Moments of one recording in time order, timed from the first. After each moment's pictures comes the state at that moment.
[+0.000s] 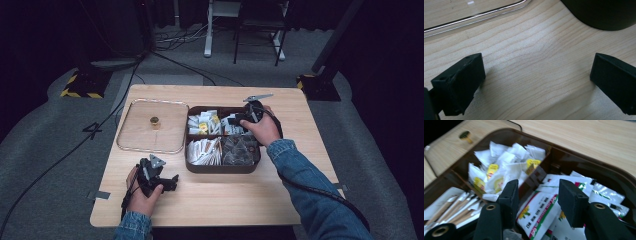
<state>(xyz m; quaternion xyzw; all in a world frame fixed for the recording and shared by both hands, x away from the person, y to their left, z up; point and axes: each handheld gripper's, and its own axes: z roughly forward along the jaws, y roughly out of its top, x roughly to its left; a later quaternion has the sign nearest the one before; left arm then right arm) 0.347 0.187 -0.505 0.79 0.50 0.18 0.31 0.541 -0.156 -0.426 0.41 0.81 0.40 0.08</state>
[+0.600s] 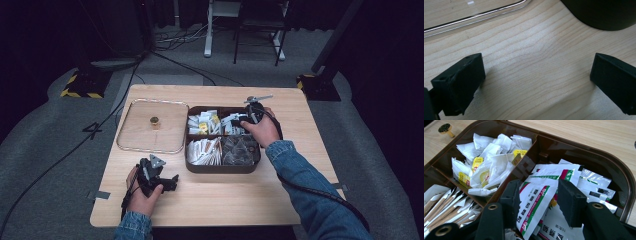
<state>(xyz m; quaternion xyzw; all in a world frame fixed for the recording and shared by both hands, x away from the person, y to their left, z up) 0.347 0.187 -0.505 0.79 0.50 0.18 0.31 0.539 -0.159 -0.430 0.45 0.81 0.37 0.10</state>
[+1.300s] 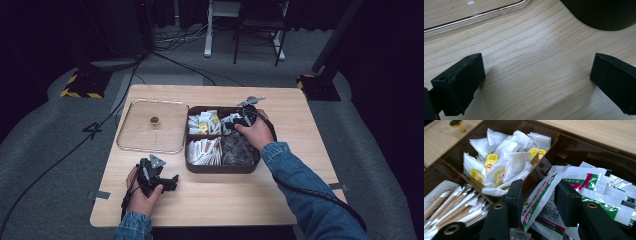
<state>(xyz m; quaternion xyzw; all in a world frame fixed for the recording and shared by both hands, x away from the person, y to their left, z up) 0.347 0.187 -0.505 0.79 0.50 0.18 0.31 0.534 -0.138 -0.436 0.42 0.82 0.37 0.09</state>
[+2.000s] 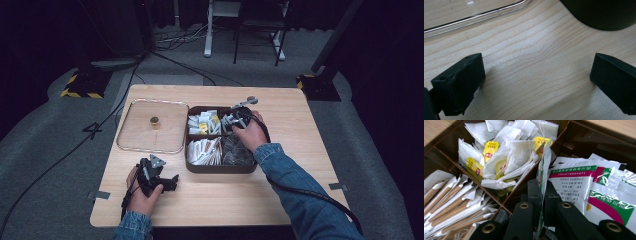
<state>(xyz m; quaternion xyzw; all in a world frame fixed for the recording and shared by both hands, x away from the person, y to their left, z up) 0.348 0.187 -0.505 0.79 0.50 0.18 0.31 0.531 -0.124 -0.441 0.41 0.84 0.33 0.09</state>
